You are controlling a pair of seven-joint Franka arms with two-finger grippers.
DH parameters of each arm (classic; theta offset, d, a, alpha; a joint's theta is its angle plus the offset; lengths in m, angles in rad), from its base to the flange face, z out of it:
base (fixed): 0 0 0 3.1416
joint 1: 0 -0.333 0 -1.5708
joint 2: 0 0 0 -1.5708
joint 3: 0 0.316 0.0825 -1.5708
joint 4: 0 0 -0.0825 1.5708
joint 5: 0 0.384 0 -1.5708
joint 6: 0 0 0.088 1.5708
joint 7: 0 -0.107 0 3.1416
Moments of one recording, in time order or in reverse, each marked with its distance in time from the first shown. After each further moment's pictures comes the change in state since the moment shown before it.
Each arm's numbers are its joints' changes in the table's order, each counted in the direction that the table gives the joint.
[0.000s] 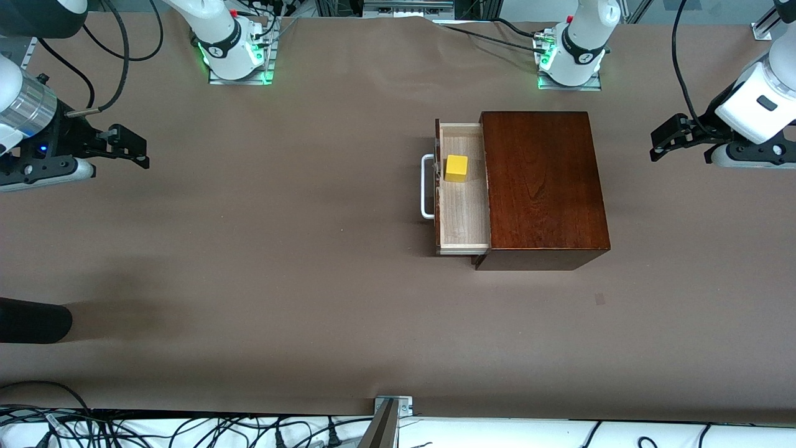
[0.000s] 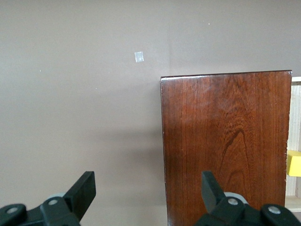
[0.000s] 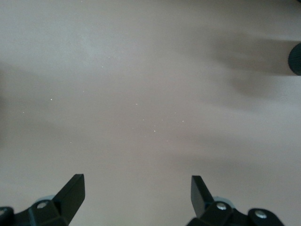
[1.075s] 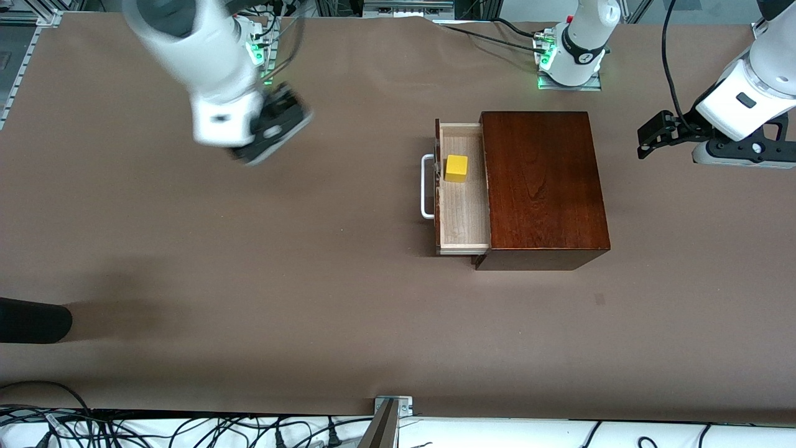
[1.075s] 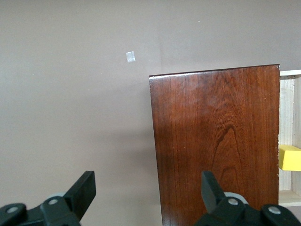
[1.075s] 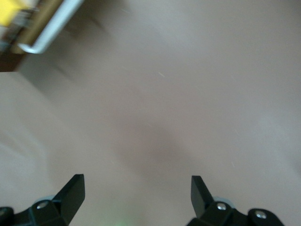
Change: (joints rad) left arm 0.006 0.001 -0.032 -0.001 0.000 0.000 0.001; right arm -0.154 -0.082 0.376 -0.011 0.002 -0.019 0.104
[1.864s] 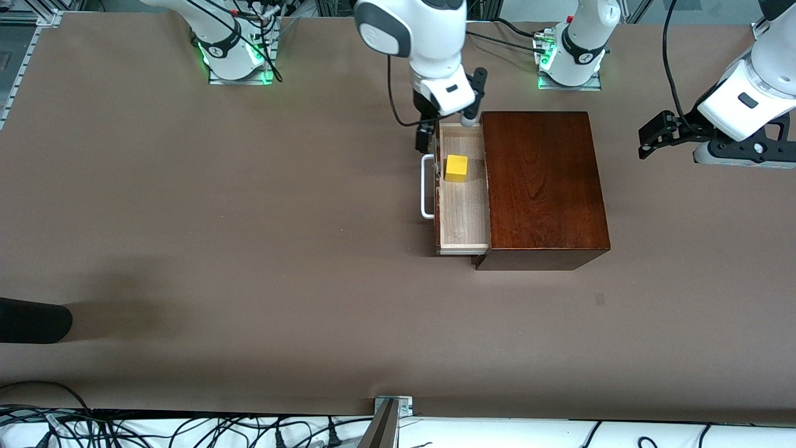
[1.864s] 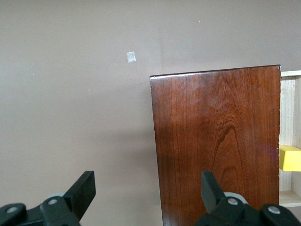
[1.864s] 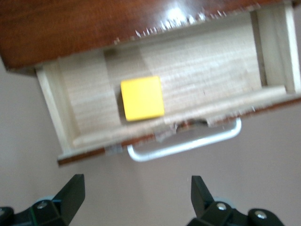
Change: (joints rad) left arm -0.002 0.000 0.001 0.000 0.000 0.000 0.000; right arm -0.430 -0.435 0.031 -0.261 -0.273 -0.294 0.006
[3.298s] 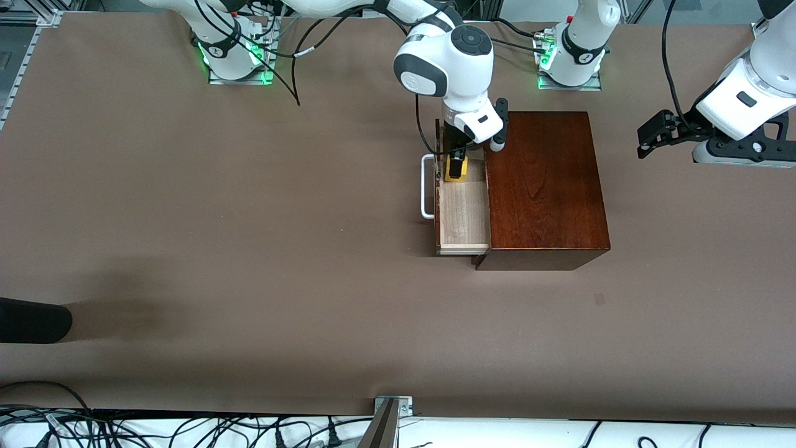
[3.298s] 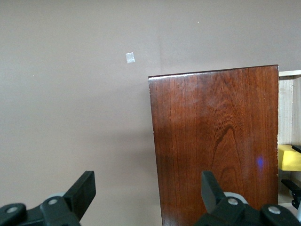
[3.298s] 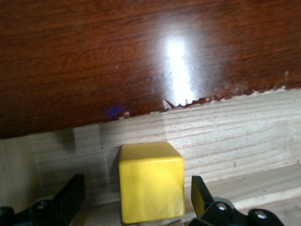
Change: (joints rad) left arm 0.002 0.000 -0.003 -0.003 0.000 0.000 -0.001; right arm -0.071 -0.248 -0.019 -0.165 -0.100 -0.115 0.018
